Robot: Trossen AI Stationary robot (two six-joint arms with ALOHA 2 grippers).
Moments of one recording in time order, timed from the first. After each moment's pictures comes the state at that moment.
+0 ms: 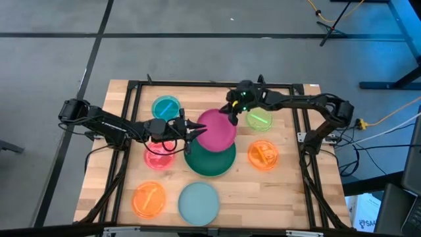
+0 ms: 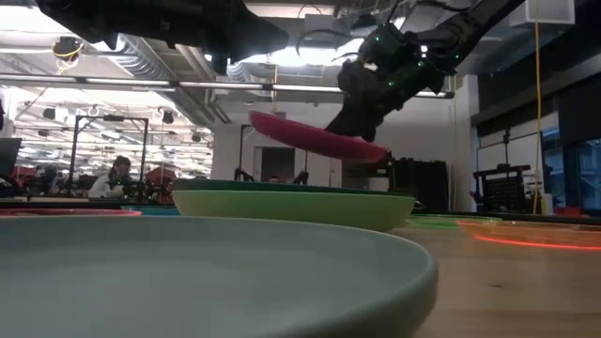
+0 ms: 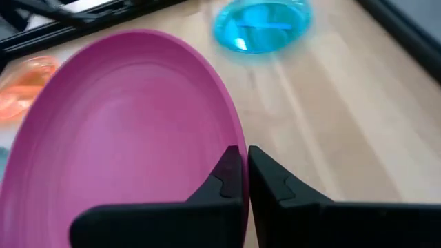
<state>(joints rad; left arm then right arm) -0.09 1.32 0.58 0.73 -0.35 0.01 -0.41 1.61 1.00 0.00 -0.38 0.02</state>
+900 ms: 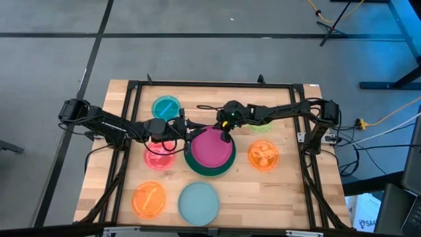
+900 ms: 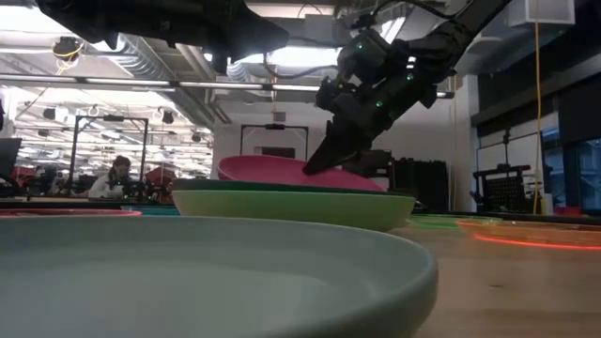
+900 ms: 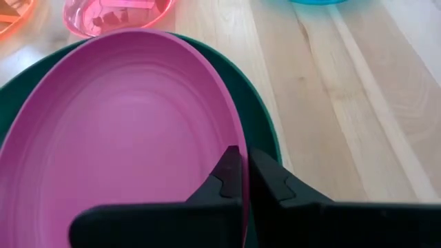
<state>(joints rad) -0.09 1.32 0.58 0.73 -0.35 0.01 -0.22 1.77 0.99 0.08 -0.20 -0.01</state>
